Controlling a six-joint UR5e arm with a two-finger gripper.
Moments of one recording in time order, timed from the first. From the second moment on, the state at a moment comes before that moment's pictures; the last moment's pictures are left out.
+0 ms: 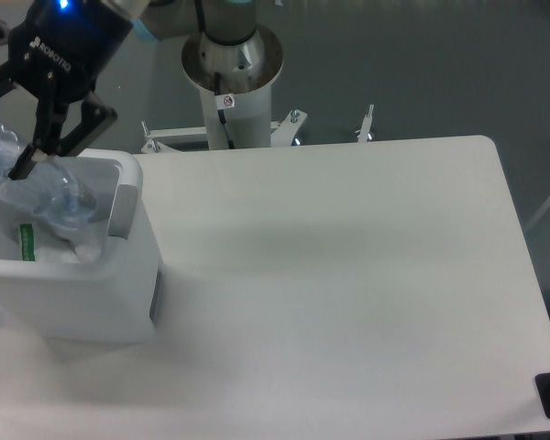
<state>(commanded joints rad) 2.24 -1.61 -1.50 -0.95 0.72 0.39</state>
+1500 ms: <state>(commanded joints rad) 2.71 -1.86 -1.49 -0.96 0.93 0.70</state>
